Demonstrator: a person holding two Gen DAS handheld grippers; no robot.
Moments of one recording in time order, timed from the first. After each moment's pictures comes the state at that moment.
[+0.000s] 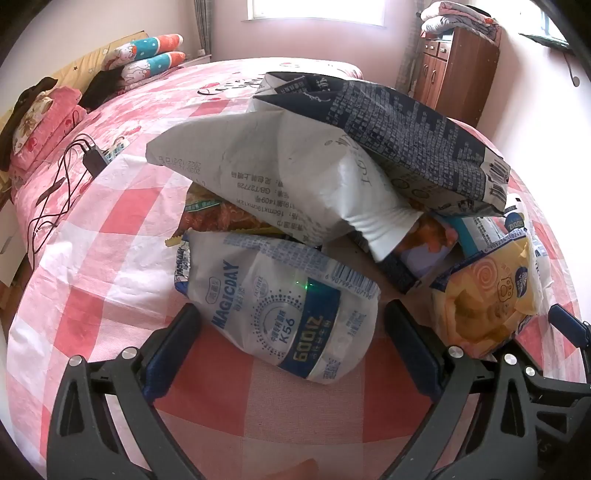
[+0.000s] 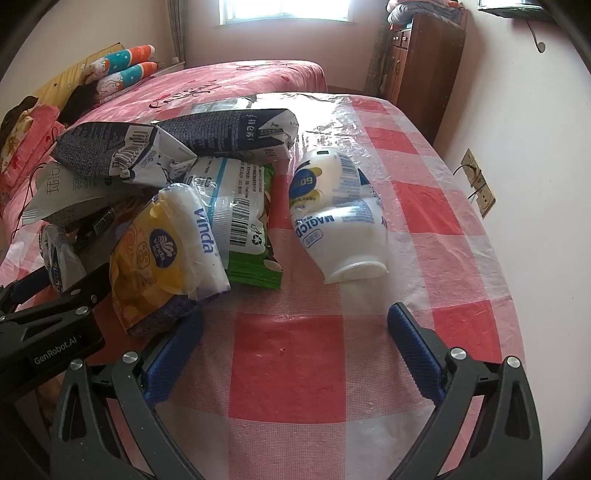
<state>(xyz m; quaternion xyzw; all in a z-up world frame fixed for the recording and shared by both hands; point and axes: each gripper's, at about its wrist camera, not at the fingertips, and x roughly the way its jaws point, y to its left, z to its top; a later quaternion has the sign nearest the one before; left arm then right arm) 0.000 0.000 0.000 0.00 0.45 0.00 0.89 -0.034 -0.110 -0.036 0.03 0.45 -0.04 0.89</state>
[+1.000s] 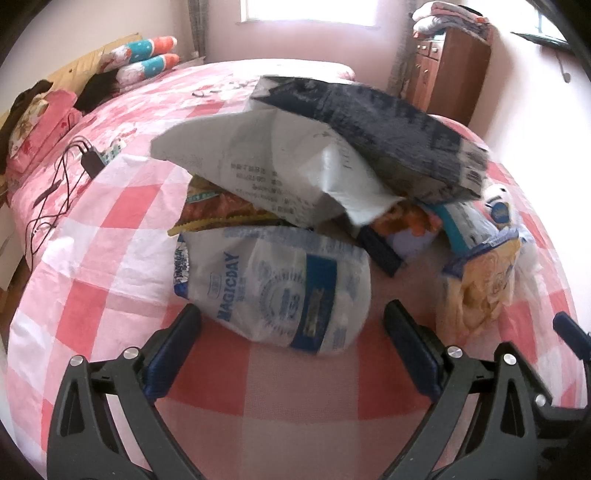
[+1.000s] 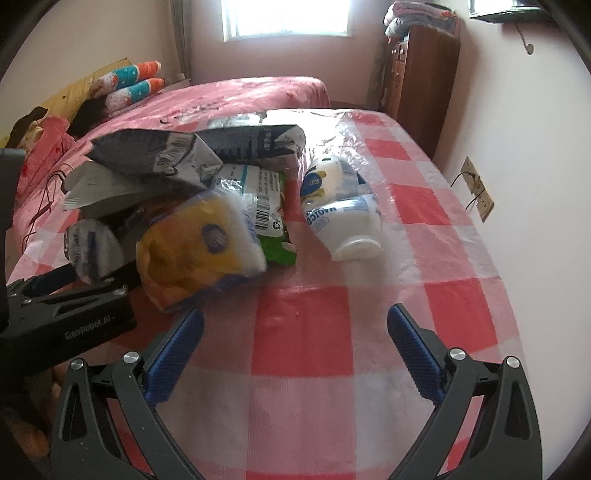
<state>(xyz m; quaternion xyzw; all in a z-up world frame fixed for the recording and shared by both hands) -0.019 0.001 0.004 0.01 0.45 -0.02 0.90 -0.086 -0.102 -0.017 0.04 0.41 -0.03 0.91</state>
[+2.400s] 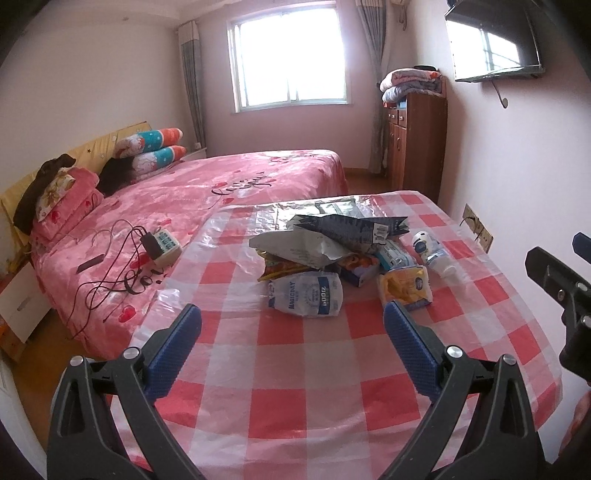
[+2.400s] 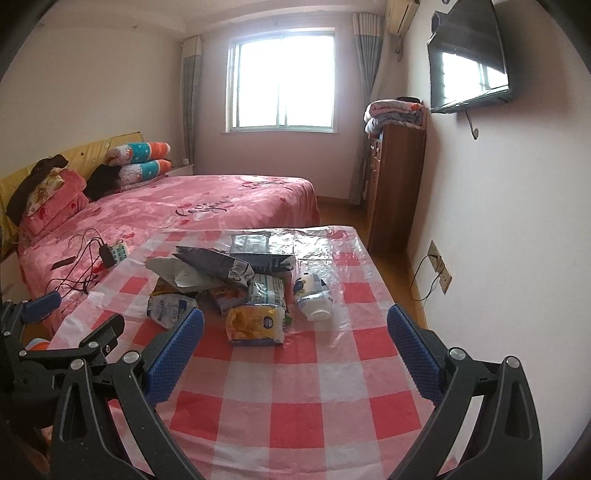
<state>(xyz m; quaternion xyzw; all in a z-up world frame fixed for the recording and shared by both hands) -0.173 0.028 0.111 0.05 0.28 -0.03 0.96 -0.224 -0.082 0.107 0.01 0.24 -0.06 0.97</state>
